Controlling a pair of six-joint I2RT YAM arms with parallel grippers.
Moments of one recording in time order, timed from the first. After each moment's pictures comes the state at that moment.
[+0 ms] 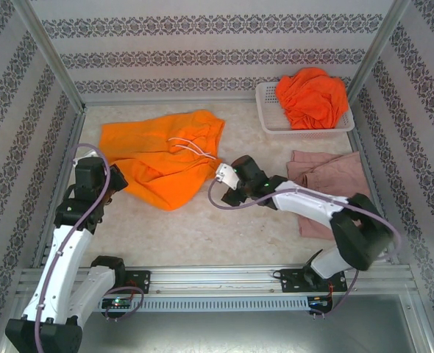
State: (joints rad) left arm -0.04 0.79 0.82 -0.68 -0.09 -0.58; right arm 0.70 1.53 0.87 -0.21 0.08 -0.45
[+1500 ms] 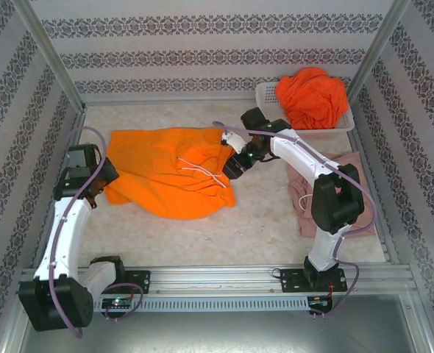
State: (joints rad) left arm 0.16 1.04 0.87 -0.68 -0.02 -0.46; right arm 0.44 1.82 1.52 -0.93 -0.46 -0.31
